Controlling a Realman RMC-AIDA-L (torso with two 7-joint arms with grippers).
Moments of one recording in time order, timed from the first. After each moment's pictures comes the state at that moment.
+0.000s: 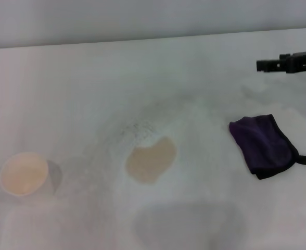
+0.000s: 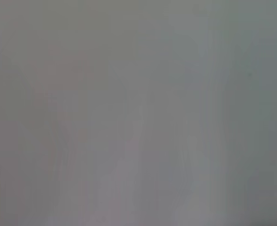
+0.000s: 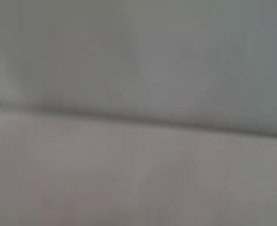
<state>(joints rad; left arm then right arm) -0.06 -2.08 0.96 0.01 0.63 1.59 -0.18 0.36 1.98 -0.95 -1.11 1.00 1.20 -0.89</state>
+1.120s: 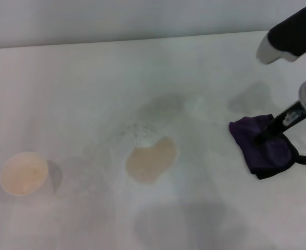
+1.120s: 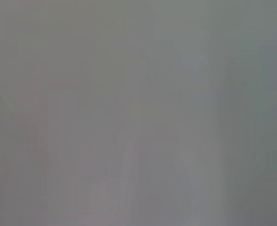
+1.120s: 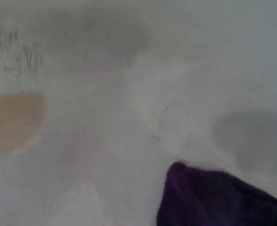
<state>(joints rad) -0.14 -2.08 0.96 0.00 0.61 1.57 -0.13 0.46 2.01 -1.44 -1.34 0.43 1.48 -0.41</state>
